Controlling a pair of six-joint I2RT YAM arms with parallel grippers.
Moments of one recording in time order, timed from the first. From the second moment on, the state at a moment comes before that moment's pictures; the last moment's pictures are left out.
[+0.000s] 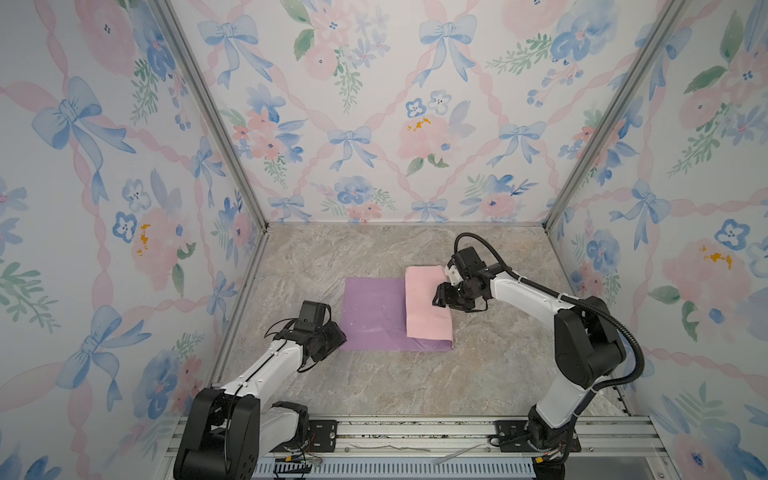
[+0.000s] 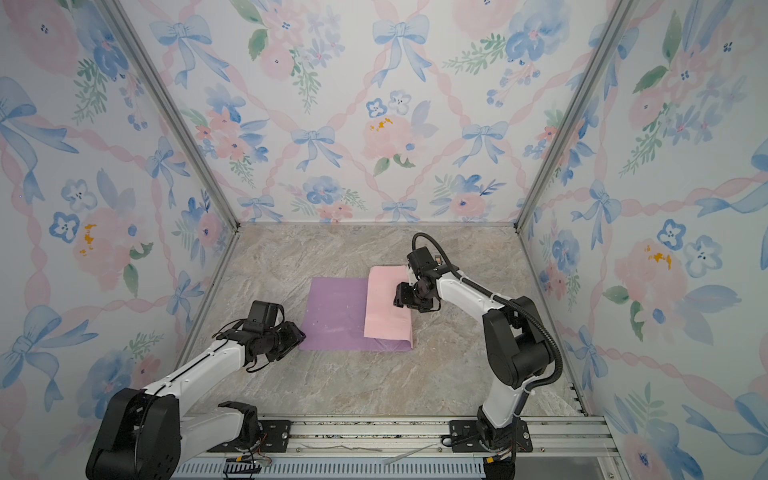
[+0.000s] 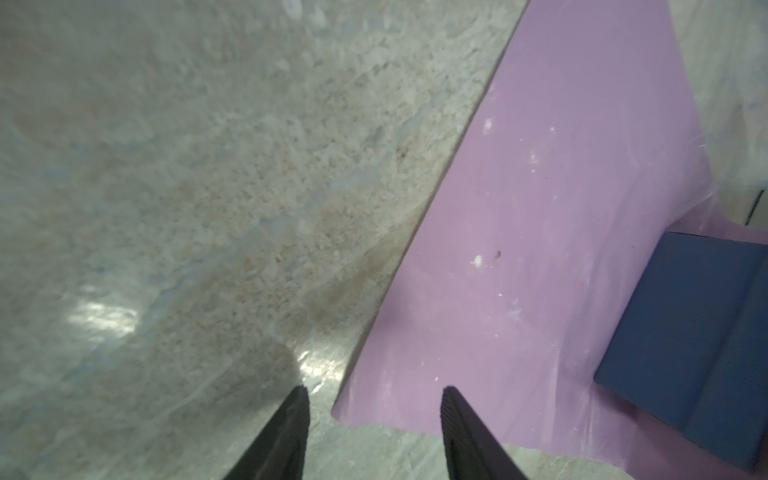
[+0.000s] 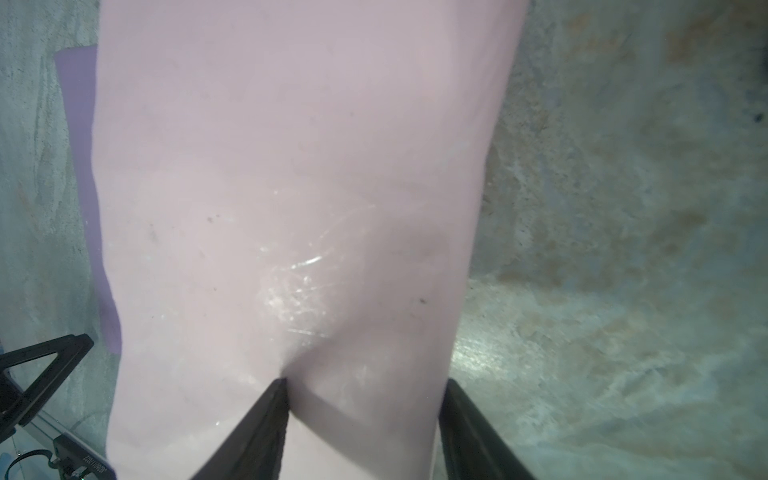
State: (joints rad) left arm -0.18 1.16 0.47 -0.41 0.17 -0.82; right arm 0.46 1.76 1.24 -0.65 -0.24 0.46
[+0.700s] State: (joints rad) left arm -0.18 1.24 0.43 -0.14 0.35 -0.87; right arm 0.46 1.76 1.24 -0.65 -0.24 0.46
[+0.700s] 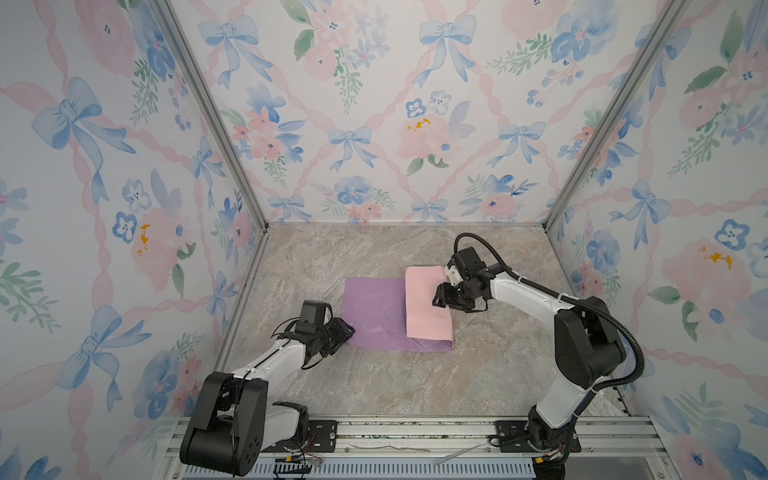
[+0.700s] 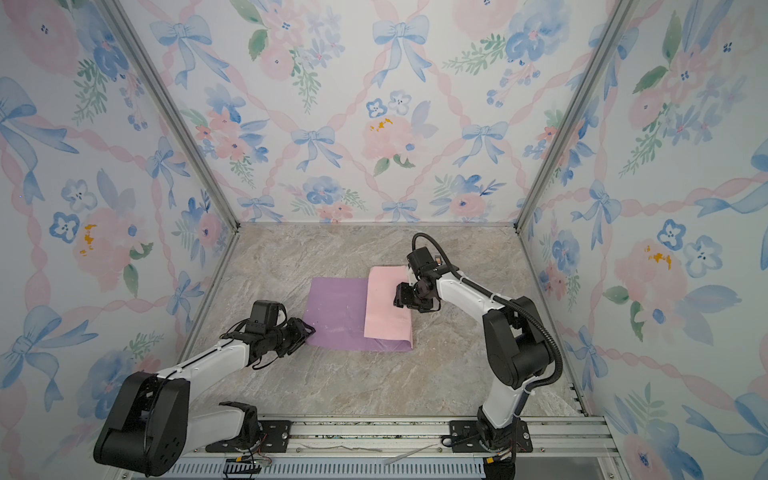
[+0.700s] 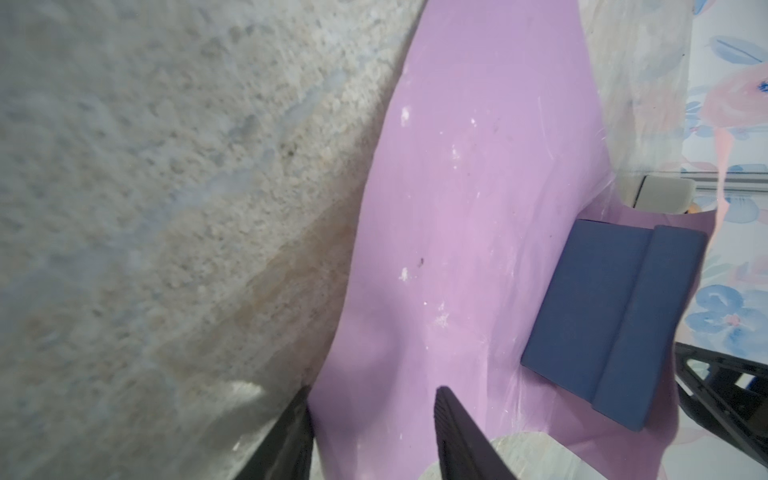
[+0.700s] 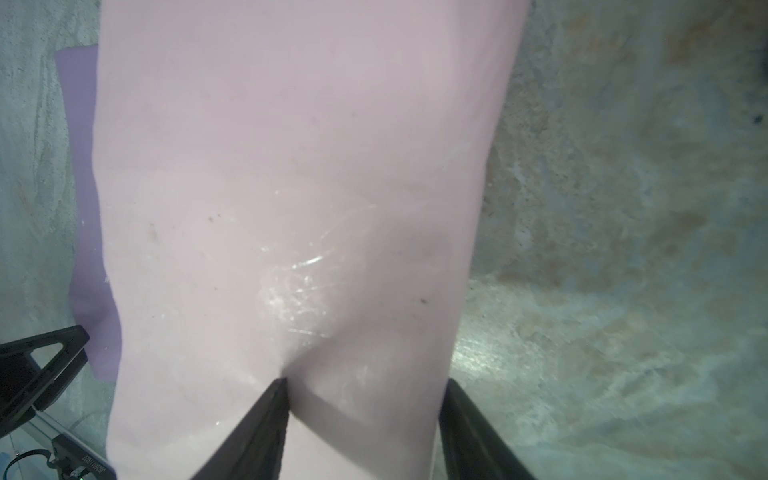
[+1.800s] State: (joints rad) left arm -0.18 1.16 0.30 0.15 0.46 -0.97; right arm 0.47 1.75 1.23 -0.64 -0.22 0.46
